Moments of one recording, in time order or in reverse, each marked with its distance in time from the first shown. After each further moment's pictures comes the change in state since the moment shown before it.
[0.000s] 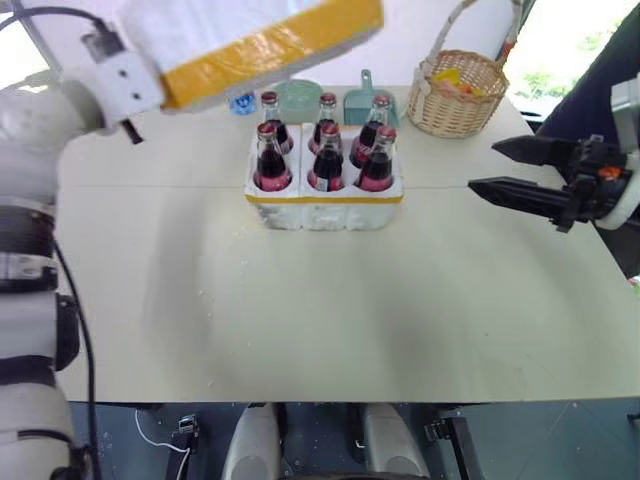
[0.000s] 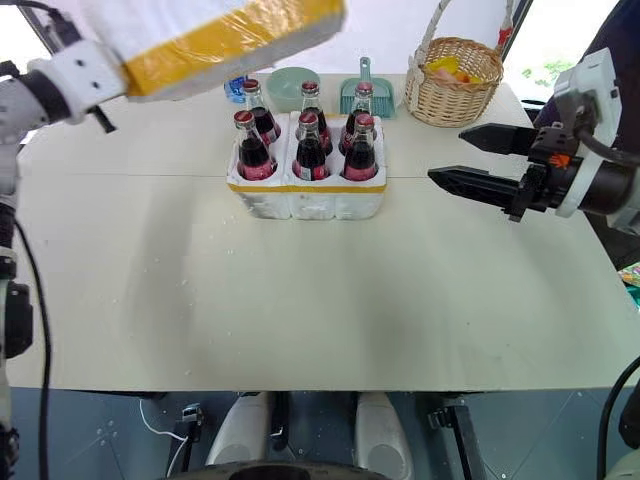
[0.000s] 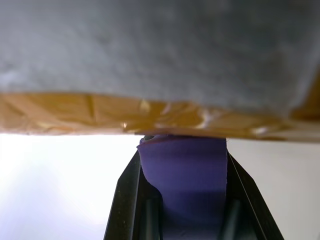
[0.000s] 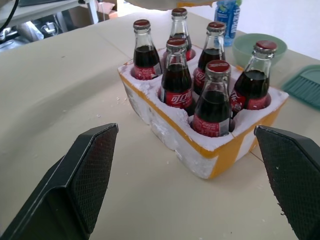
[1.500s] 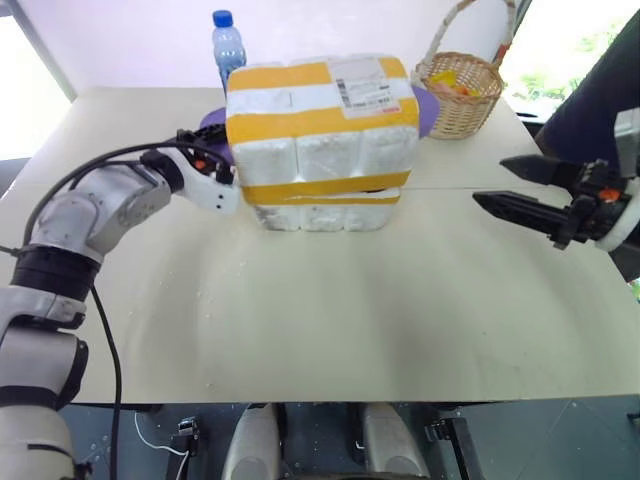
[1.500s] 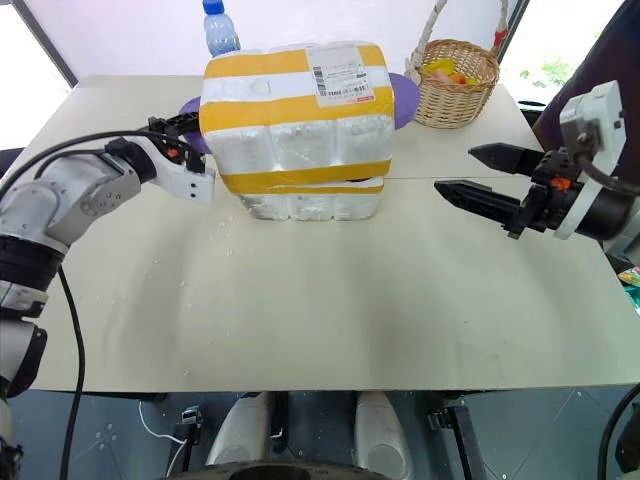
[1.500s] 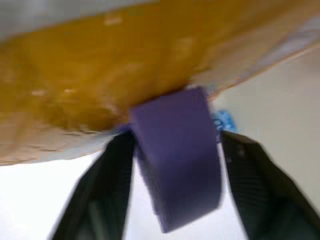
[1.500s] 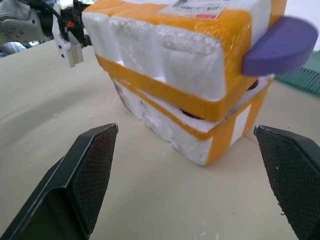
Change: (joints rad) left arm 0.191 0.026 -0.252 -0.164 0.587 -0.132 0.454; right arm 0.173 0.037 -0.093 -0.073 0.037 -0.021 -0.064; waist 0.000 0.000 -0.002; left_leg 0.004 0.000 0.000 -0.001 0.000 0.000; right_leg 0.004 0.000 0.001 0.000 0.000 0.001
